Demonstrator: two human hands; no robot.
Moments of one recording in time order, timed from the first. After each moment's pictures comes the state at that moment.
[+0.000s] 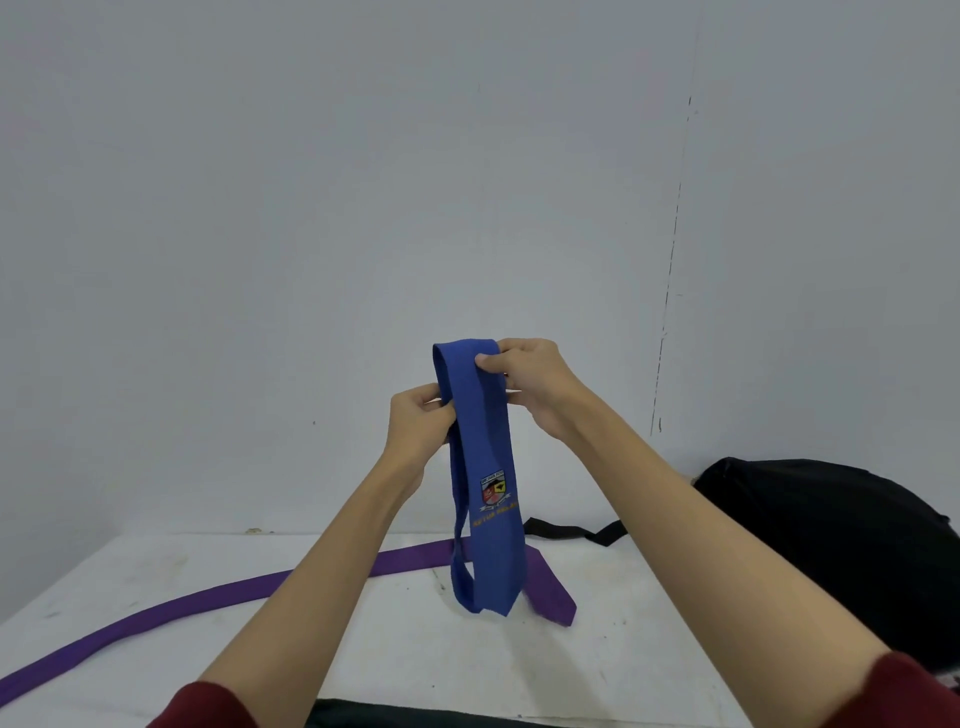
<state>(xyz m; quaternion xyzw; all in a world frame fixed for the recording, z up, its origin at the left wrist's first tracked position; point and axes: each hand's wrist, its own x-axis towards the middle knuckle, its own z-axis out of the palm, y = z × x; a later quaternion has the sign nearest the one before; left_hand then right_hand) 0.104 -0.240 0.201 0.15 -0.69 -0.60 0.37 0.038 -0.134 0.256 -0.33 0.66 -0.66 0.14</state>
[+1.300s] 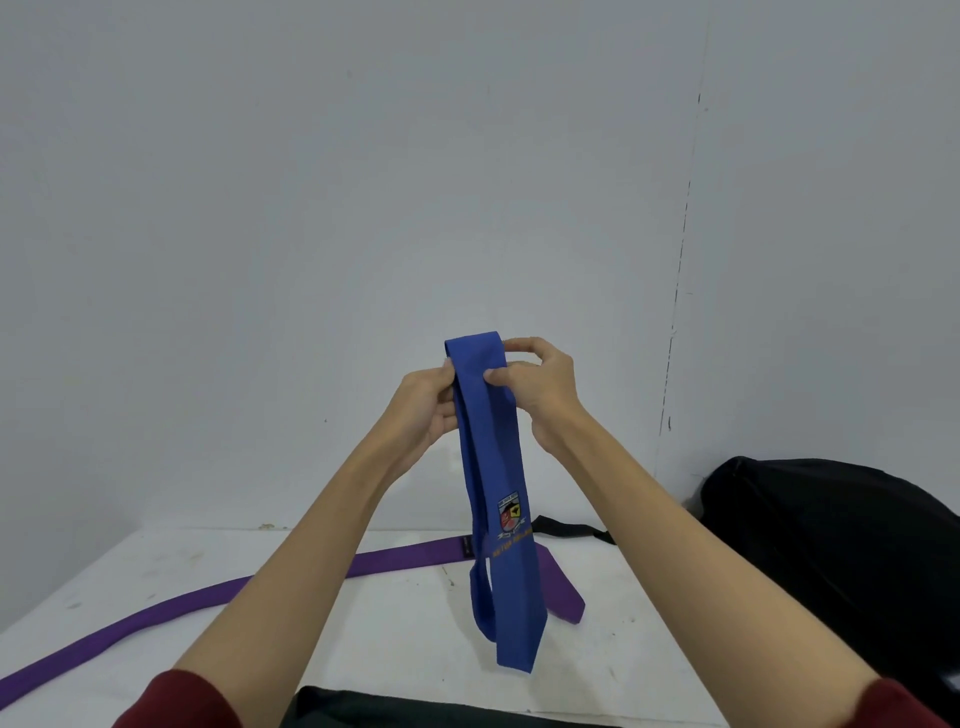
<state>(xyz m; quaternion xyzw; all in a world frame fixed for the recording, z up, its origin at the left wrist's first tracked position) 0.117 -0.246 0.221 0.07 -0.67 -0.69 0.27 0.047 -0.139 0.242 -0.25 0.65 -0.71 0.09</state>
